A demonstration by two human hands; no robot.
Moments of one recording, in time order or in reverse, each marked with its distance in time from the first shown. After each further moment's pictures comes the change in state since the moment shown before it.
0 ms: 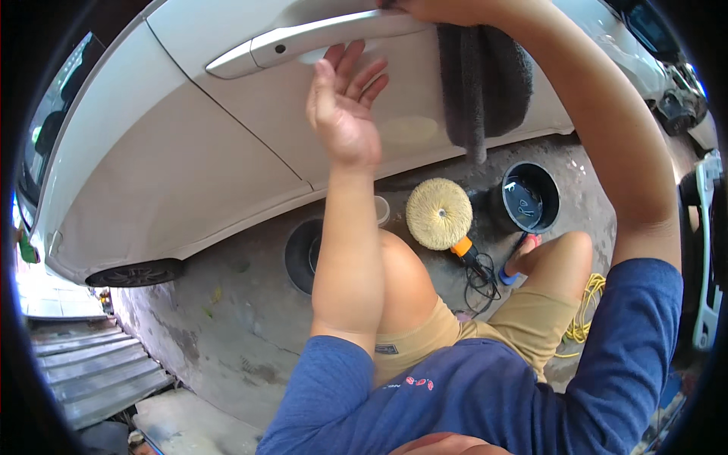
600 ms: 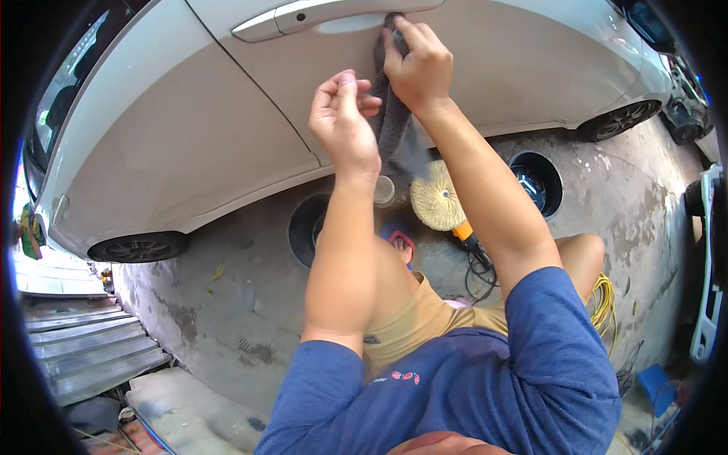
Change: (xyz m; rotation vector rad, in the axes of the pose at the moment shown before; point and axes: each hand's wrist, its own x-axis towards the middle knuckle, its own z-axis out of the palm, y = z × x) left_hand -0.060 0.024 -0.017 0.441 0.227 0.059; right_hand -0.026 -0.087 0.192 0.351 1.081 0.477
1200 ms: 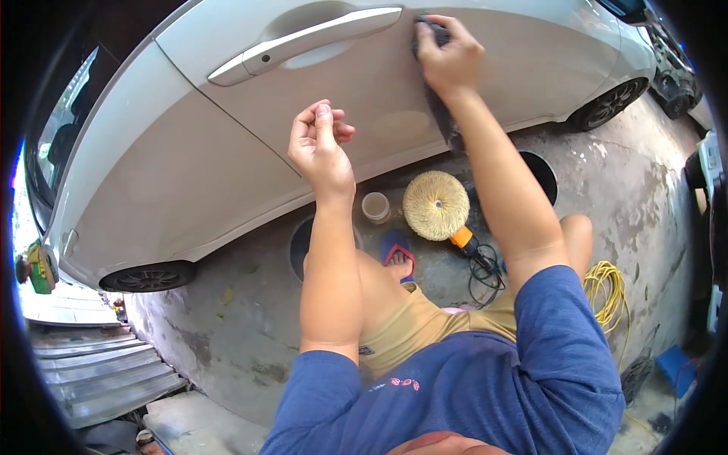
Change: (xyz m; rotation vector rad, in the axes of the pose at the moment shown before) left_hand -0.002 -0.003 0.001 0.131 -0.077 0.075; right_hand 0.045 0.072 -0.051 0.049 0.070 0.327
